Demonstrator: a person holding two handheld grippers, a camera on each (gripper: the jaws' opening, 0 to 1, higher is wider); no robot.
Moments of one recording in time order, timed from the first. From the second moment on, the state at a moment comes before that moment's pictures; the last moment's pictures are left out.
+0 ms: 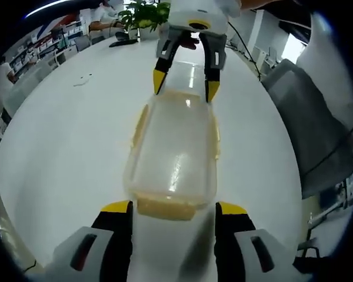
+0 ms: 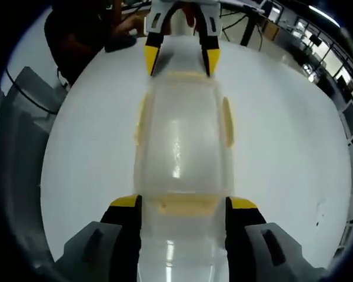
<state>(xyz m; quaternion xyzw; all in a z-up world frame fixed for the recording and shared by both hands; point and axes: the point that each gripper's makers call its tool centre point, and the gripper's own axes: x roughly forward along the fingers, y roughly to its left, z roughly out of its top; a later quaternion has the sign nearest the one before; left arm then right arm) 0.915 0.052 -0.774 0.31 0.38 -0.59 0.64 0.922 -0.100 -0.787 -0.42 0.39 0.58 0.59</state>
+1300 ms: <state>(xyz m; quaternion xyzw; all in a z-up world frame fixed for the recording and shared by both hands) 0.926 0.055 -0.781 0.32 0.34 -0.59 0.65 0.924 -0.103 -0.792 -0.42 0.42 0.58 0.57</state>
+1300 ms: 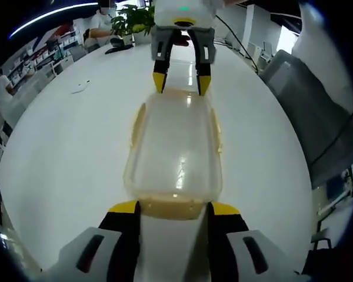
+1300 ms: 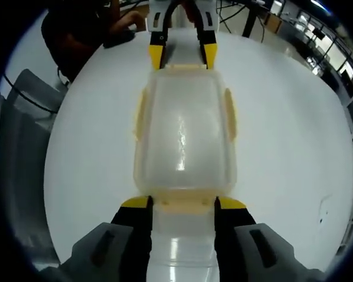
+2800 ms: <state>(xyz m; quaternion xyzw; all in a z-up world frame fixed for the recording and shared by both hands) 0.916 0.064 -0.751 0.35 0.38 -0.58 0.63 0.915 -0.096 -0.765 -0.44 0.40 0.58 0.56</state>
